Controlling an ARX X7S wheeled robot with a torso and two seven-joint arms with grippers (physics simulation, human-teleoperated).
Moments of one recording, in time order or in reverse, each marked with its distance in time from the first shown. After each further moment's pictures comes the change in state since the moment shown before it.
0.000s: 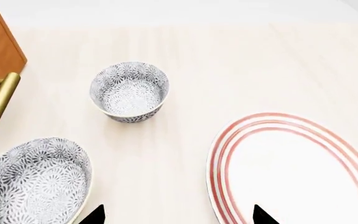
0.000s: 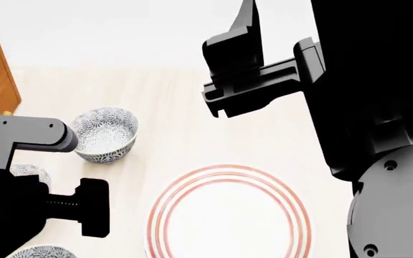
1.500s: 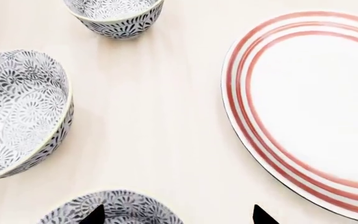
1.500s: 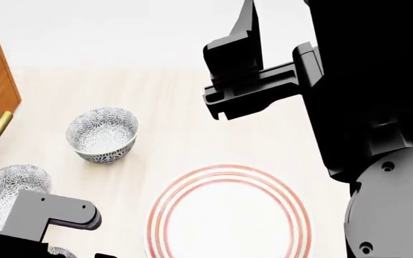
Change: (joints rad) left arm 0.219 -0.040 0.124 0.012 0.201 0.043 0.148; right arm -0.019 0.015 -0.026 -0.005 -0.034 -0.039 -0.025
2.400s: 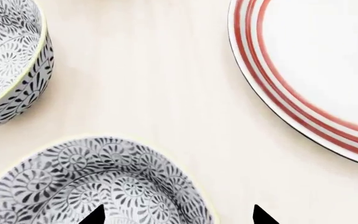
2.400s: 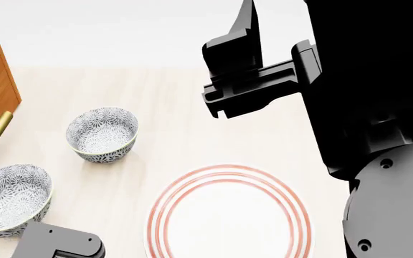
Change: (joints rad) left arm 0.088 -0.021 0.052 -0.011 0.043 0.024 0.031; right arm 0.015 0.005 -0.020 0.006 0.001 -0.007 0.001
